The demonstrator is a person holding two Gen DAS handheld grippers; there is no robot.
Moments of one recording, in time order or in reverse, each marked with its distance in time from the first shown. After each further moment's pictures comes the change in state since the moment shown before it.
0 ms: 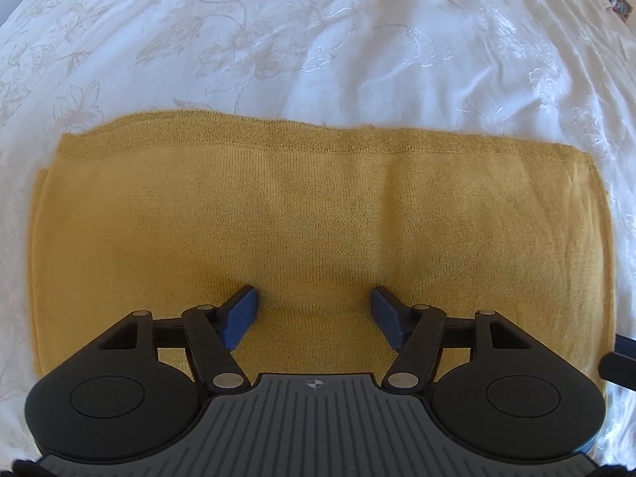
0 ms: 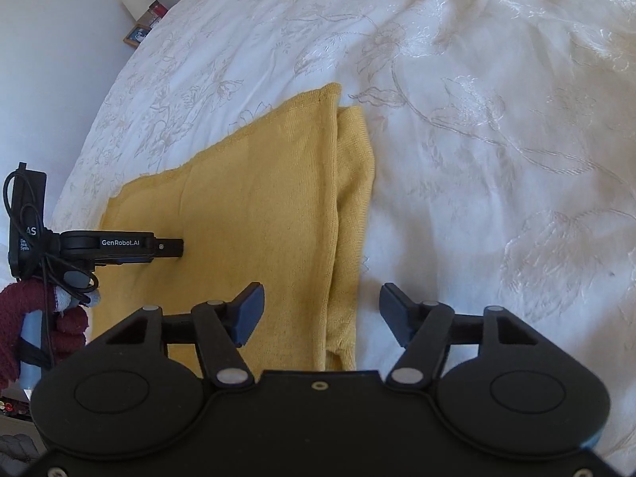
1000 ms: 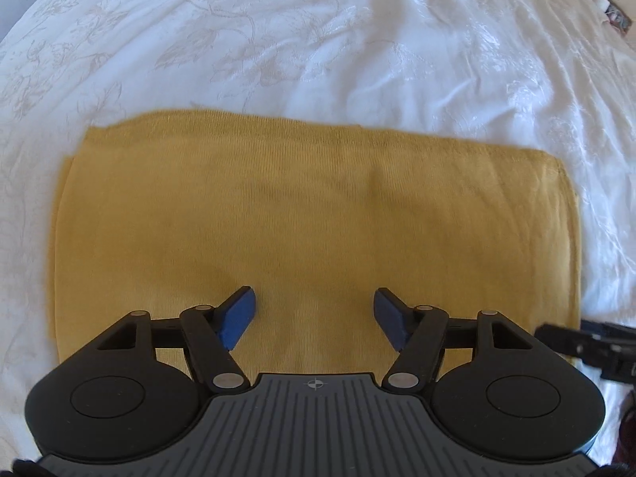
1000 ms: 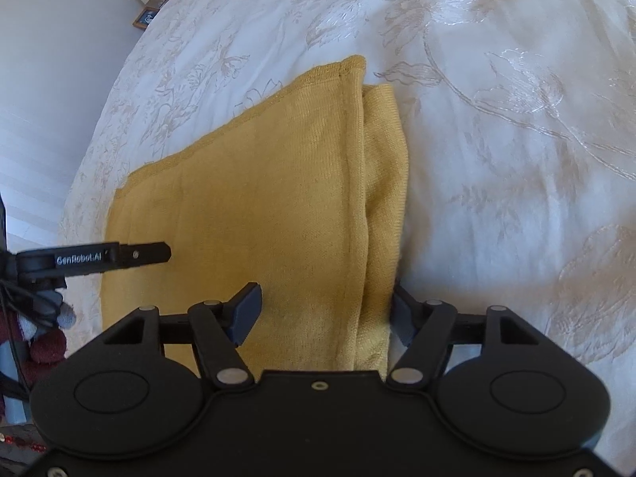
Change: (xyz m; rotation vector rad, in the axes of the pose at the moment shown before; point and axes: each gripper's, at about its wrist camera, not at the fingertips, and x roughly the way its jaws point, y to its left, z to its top) left arm -0.040 -0.002 -0.029 -0.032 -0.012 -0.007; right arm 0.028 0.000 0.008 0.014 0.067 0.059
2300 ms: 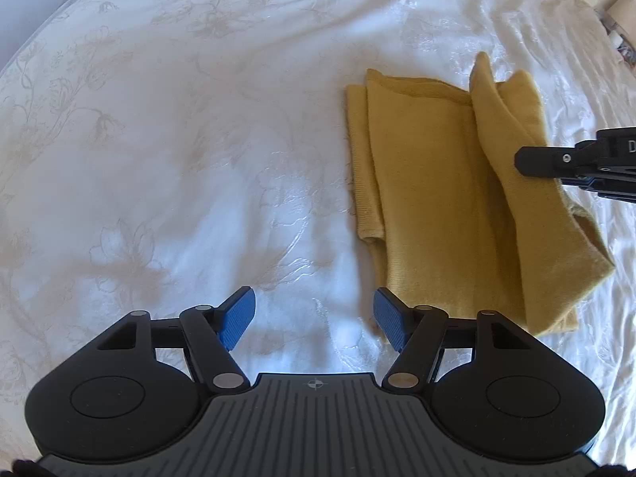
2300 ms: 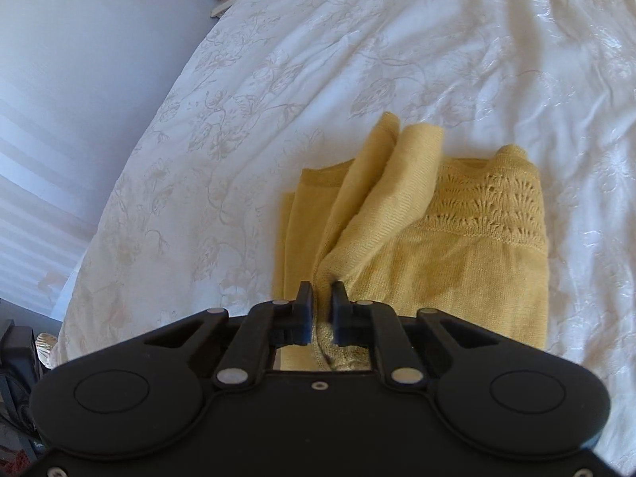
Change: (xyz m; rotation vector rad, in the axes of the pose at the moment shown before) left arm -0.065 0.231 -0.065 -0.069 -0.023 -0.034; right arm 0.095 0.296 -0.006 -0.170 -0.001 -0.012
